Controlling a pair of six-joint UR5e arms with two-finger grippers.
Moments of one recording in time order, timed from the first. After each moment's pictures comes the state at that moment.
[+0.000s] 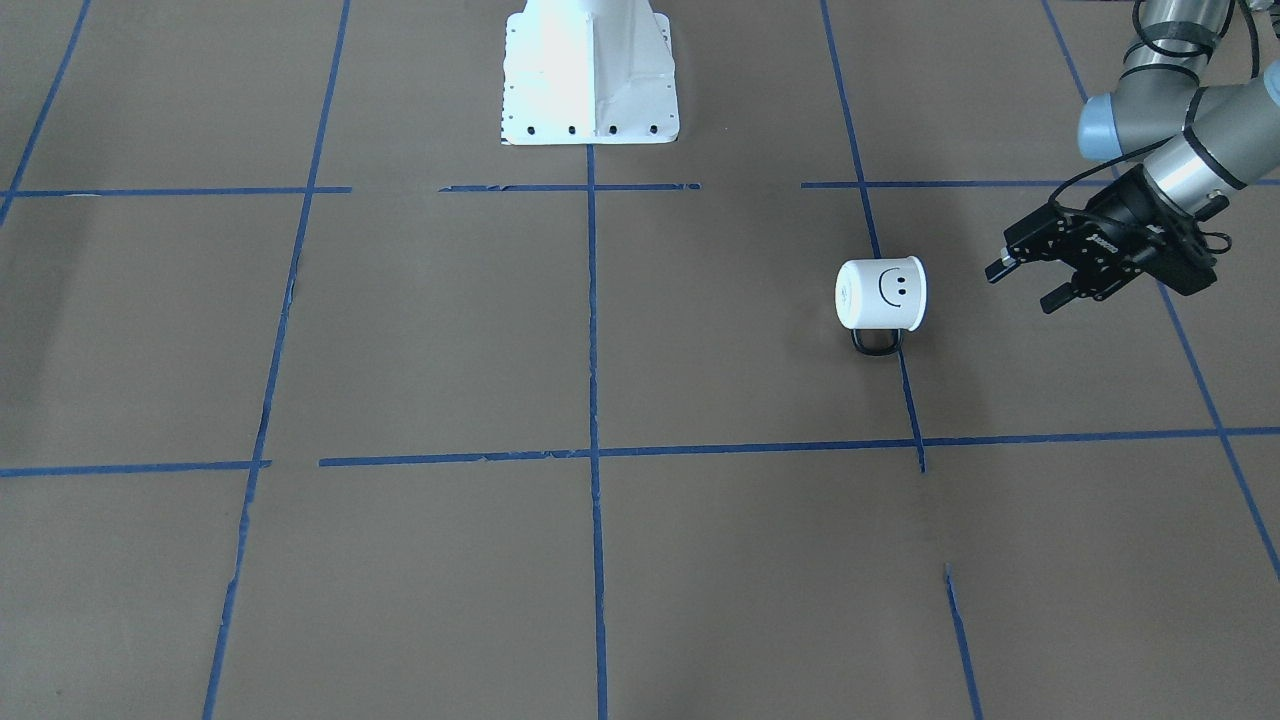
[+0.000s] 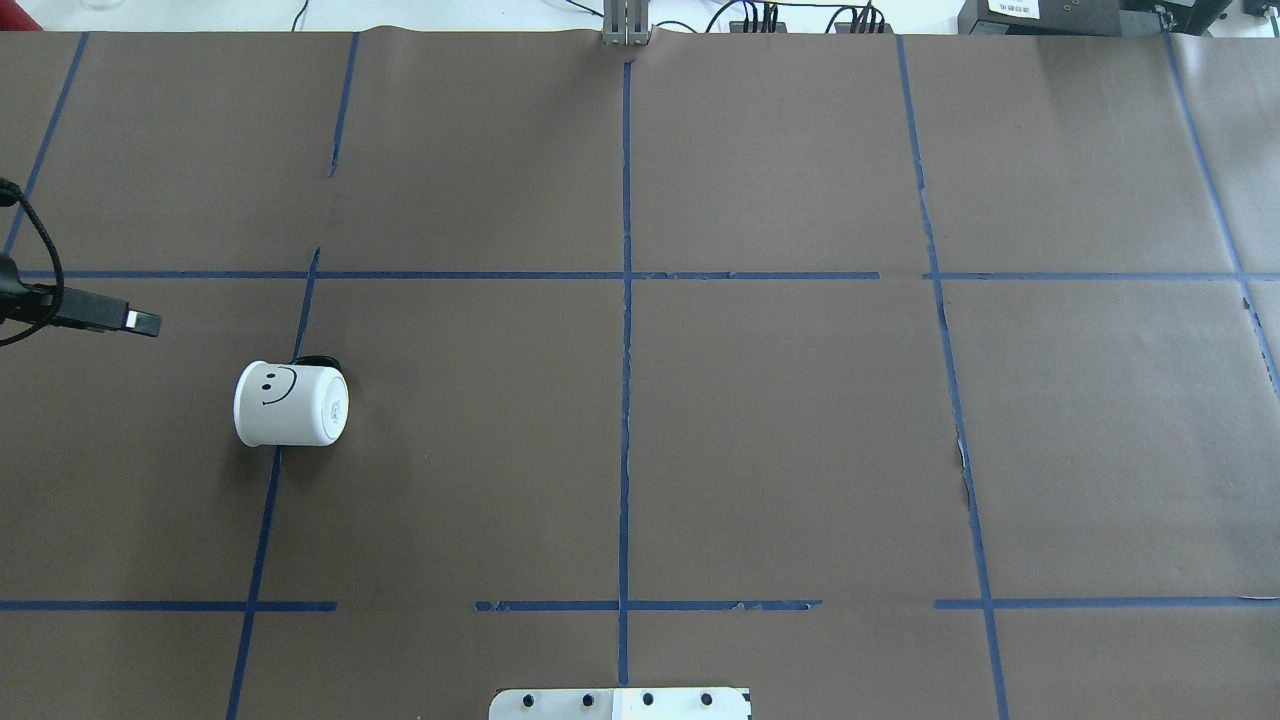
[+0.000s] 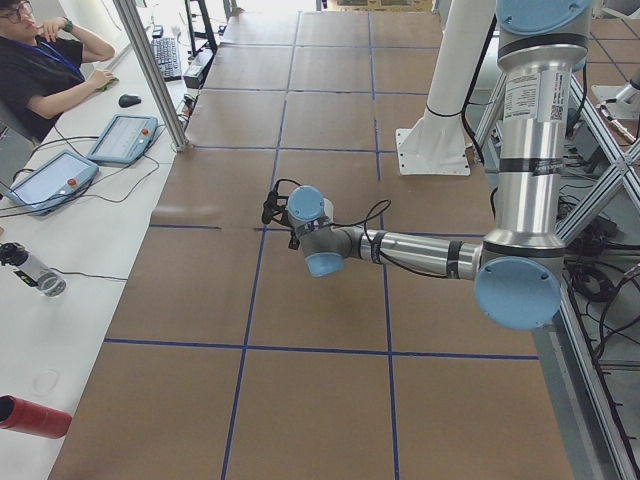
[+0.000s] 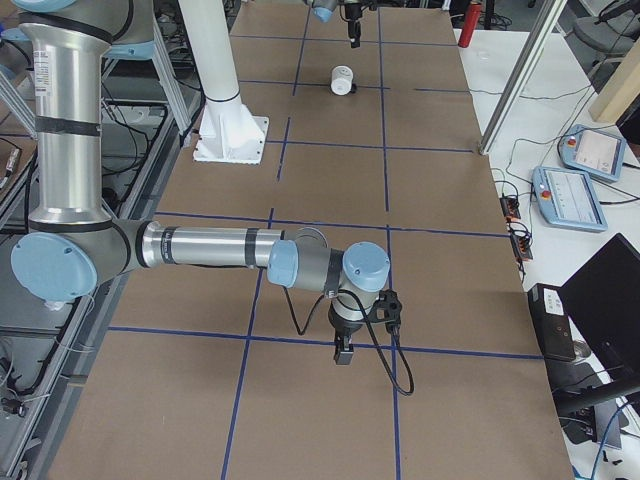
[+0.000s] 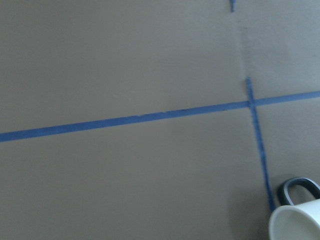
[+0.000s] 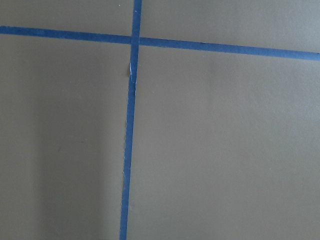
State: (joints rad) left arm -1.01 -1.58 -1.58 -2.77 -2.39 -1.01; right arm 1.57 -1.63 1.65 -1.72 2.28 -0.15
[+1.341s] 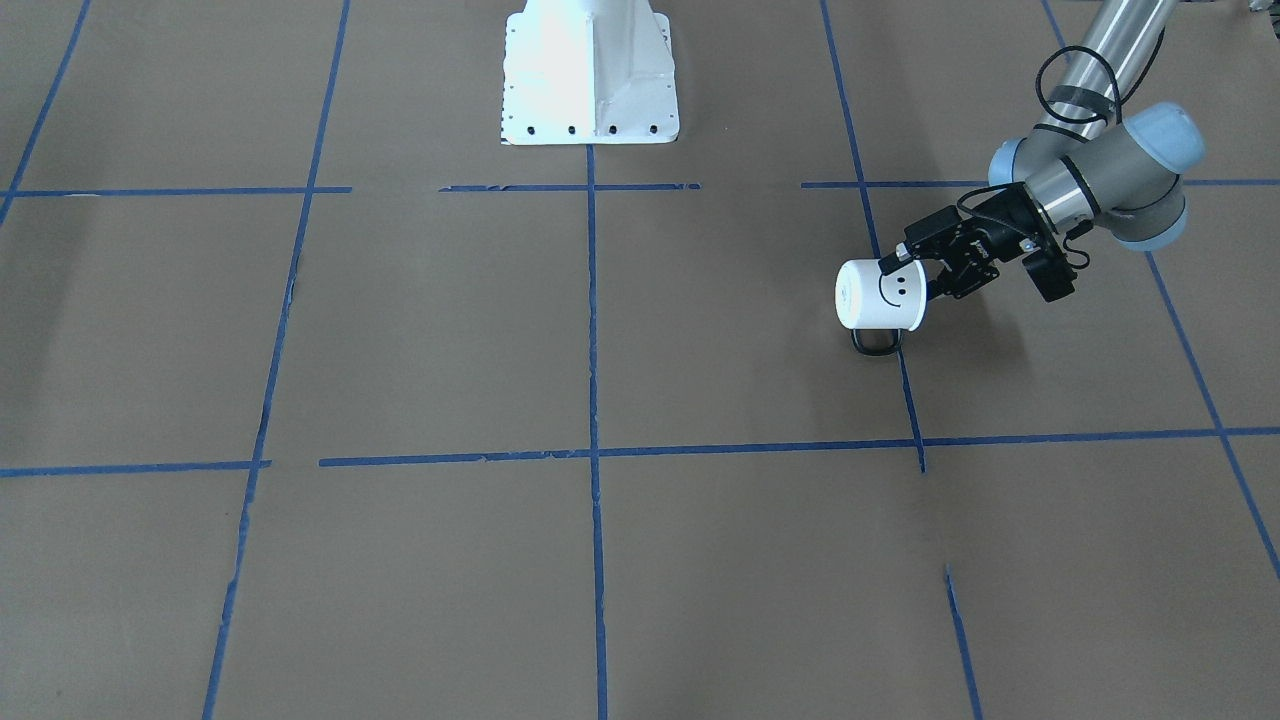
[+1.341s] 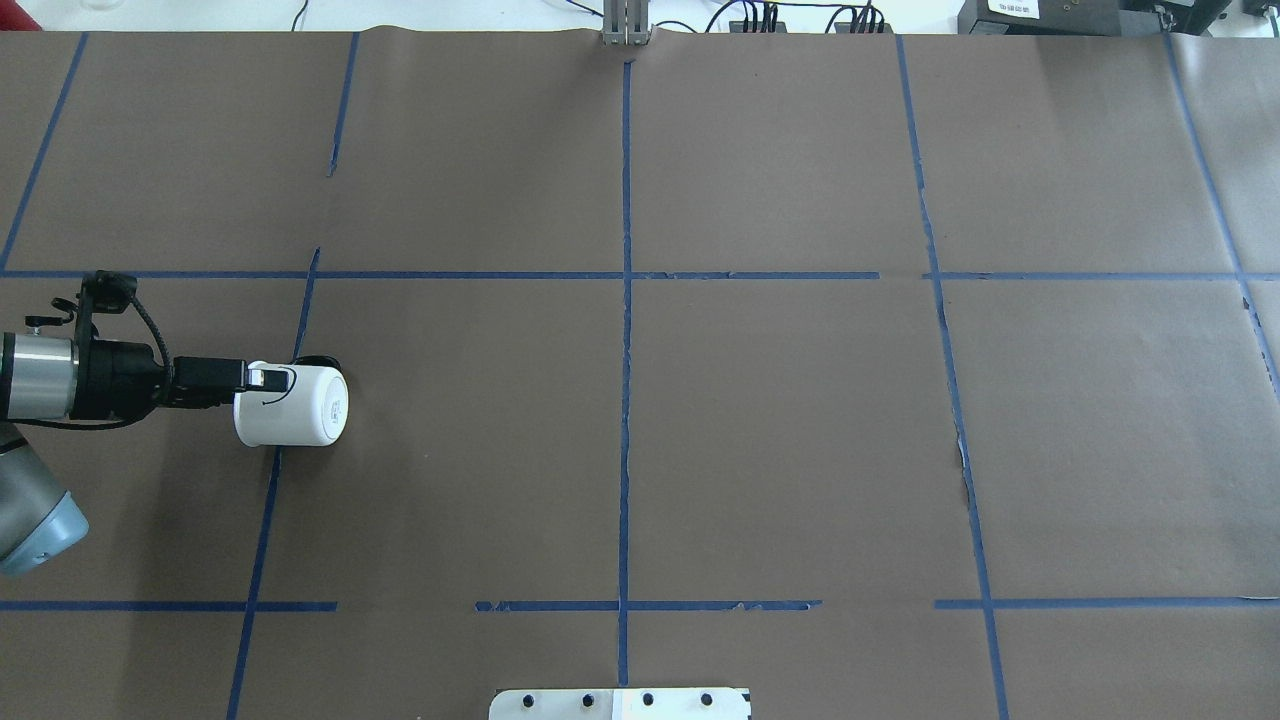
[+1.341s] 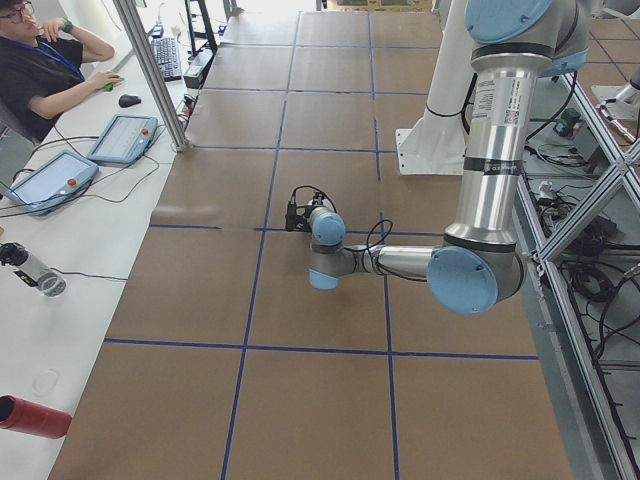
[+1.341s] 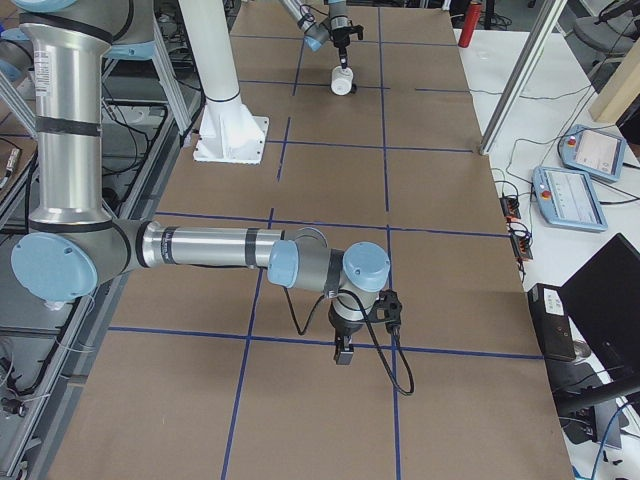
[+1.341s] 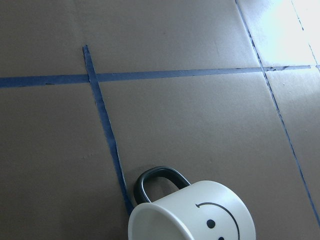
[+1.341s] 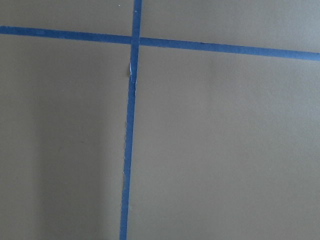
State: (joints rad) left arm -0.75 -1.67 -1.33 -3.36 -2.15 -1.53; right arm 1.57 -1.63 1.65 -1.72 2.28 -0.15
